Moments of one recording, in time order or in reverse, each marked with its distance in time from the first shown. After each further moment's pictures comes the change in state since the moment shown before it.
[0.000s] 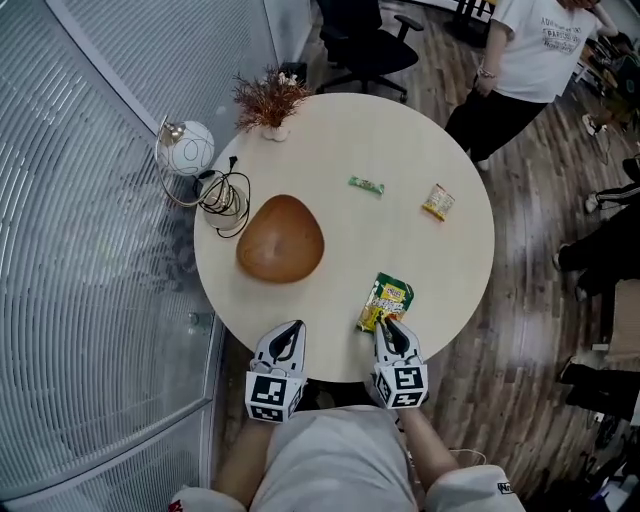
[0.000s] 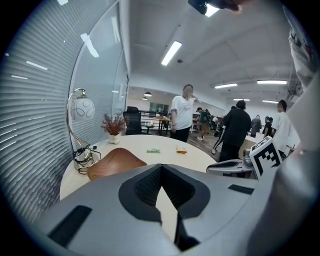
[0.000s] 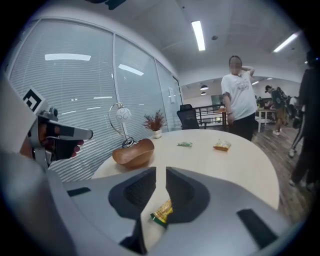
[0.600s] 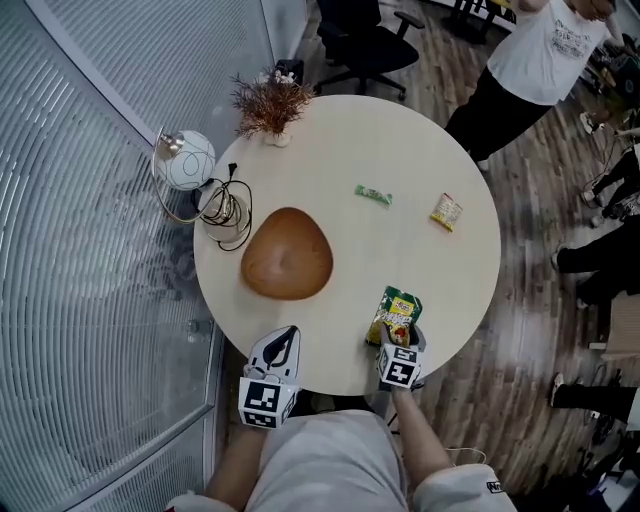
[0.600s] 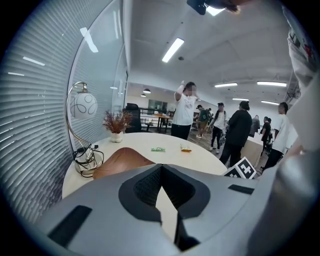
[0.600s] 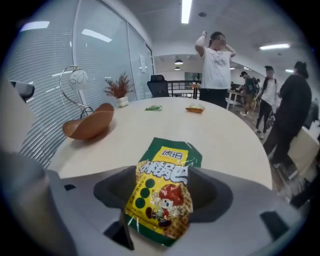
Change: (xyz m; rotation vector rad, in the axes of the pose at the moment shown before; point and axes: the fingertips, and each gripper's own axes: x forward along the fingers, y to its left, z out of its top) left arm 0.015 0.049 0.004 -0.003 0.038 -0.030; right arm 0.068 -0.072 -0.103 0.147 0.318 -0.351
